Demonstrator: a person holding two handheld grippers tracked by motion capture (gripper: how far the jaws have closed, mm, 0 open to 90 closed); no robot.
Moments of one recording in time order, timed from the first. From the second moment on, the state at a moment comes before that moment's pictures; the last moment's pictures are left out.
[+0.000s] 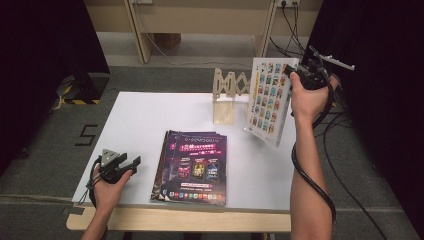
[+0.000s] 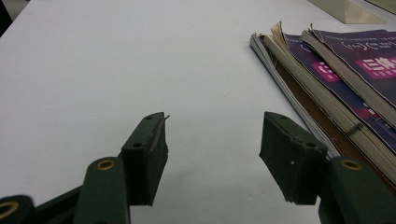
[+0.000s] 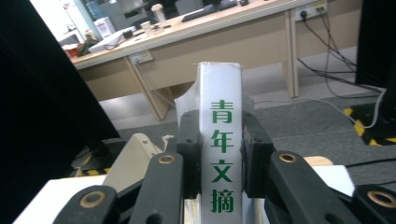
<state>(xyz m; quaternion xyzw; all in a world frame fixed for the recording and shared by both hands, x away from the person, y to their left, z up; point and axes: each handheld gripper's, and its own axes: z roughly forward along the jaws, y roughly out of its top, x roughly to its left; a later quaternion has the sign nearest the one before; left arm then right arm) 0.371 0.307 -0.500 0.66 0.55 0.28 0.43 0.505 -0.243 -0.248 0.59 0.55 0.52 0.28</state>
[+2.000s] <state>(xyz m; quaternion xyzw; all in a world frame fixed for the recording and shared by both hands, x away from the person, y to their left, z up) 0.371 0.306 -0.500 0.66 0.55 0.28 0.43 0.554 -0.208 -0.260 0.57 0.54 0.50 0.37</state>
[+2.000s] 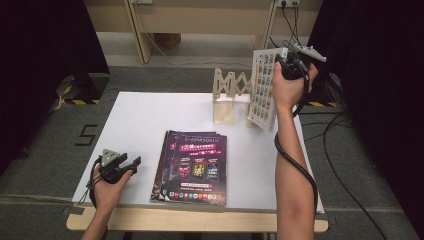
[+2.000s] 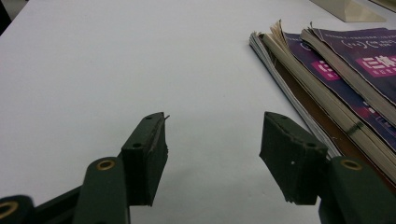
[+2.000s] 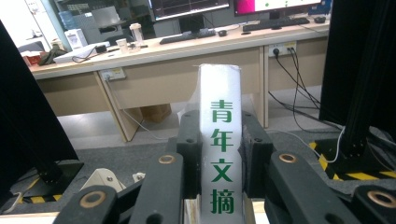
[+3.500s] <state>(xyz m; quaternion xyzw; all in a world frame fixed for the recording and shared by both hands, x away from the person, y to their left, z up) 0.371 0.303 -0.500 0.67 0.54 0.28 0.42 0.488 -0.209 -0.333 0.49 0.55 0.51 0.46</state>
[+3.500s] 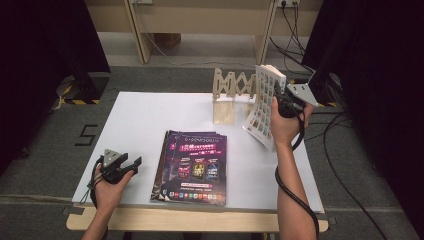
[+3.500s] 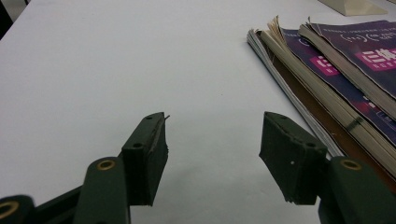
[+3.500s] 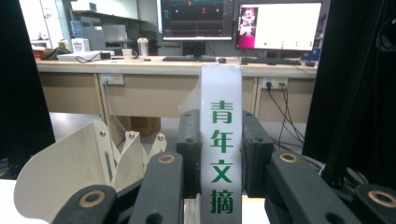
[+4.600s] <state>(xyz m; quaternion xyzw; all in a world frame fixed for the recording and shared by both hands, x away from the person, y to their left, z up) 0.370 0.301 -0.500 0.67 0.54 0.29 0.42 0.455 -0.241 -0.347 0.51 0.55 0.51 0.42</state>
